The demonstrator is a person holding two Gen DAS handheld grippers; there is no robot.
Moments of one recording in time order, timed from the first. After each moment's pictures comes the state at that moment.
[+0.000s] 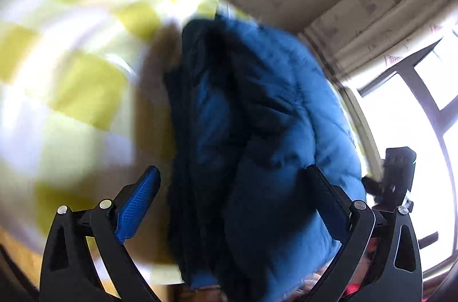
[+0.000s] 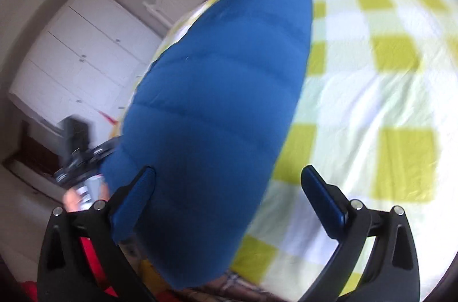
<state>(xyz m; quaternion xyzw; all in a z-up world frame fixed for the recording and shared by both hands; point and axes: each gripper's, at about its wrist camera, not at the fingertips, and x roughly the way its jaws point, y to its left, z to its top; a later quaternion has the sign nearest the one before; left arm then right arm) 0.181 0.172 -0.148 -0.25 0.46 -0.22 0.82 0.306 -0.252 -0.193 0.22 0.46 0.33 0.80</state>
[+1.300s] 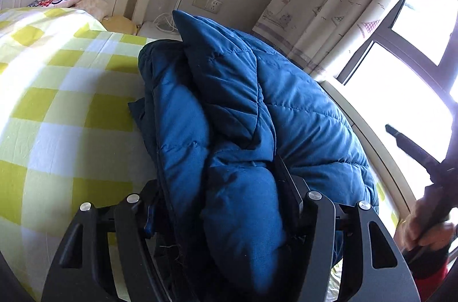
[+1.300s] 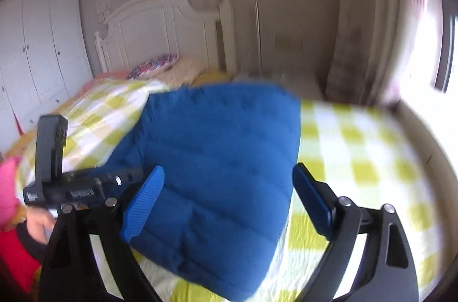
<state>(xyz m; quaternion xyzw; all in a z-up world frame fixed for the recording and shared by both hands) 0.295 -0.037 -0.132 -0.14 0.35 -0.28 0.89 0.380 -0.291 -0.116 -0.02 0.25 0.09 0.96</state>
